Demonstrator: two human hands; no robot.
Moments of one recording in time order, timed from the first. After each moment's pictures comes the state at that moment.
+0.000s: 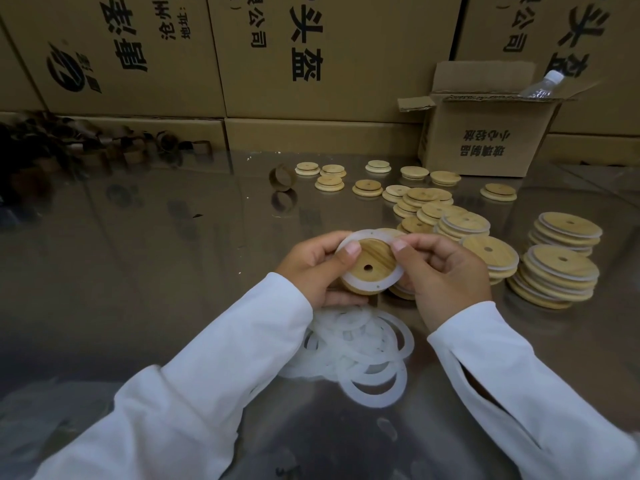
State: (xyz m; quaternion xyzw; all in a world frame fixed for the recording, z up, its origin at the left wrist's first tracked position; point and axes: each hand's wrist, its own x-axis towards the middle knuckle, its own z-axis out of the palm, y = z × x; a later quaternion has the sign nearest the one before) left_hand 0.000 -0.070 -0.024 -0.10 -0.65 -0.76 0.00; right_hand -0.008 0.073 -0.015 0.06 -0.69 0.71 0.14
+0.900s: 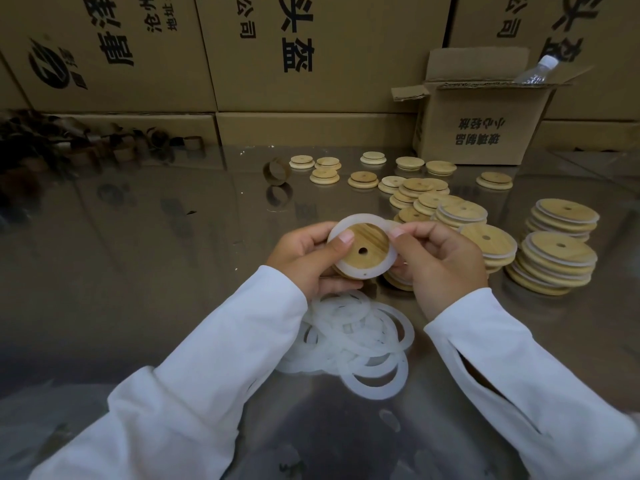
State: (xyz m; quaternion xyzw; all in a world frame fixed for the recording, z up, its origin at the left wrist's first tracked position) left_hand 0.000 -0.074 -0.021 -0.08 -0.63 -0.77 0.02; right_hand -0.007 0.068 -0.011 0.06 -0.68 0.72 0.14
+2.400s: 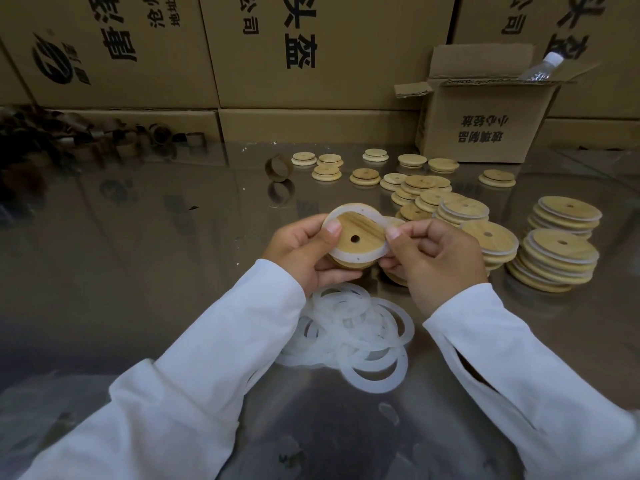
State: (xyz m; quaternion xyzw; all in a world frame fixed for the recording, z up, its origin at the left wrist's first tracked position) left_hand 0.001 -0.074 -0.019 -0.06 -0.60 -0.80 0.03; right_hand -0.007 0.070 -0.014 0.07 -0.73 0.67 0.13
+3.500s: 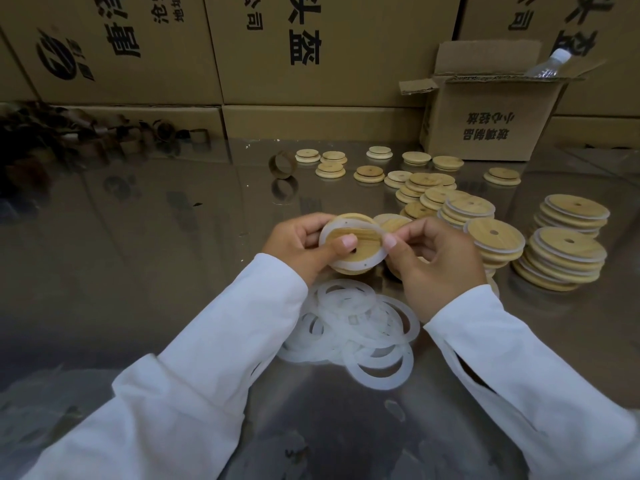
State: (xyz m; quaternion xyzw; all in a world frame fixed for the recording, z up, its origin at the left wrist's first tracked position) left_hand 0.001 -0.081 -0.021 -0.08 -0.70 -0.71 0.11; right_hand -0.009 0.071 -0.020 0.12 -0.80 0.56 0.18
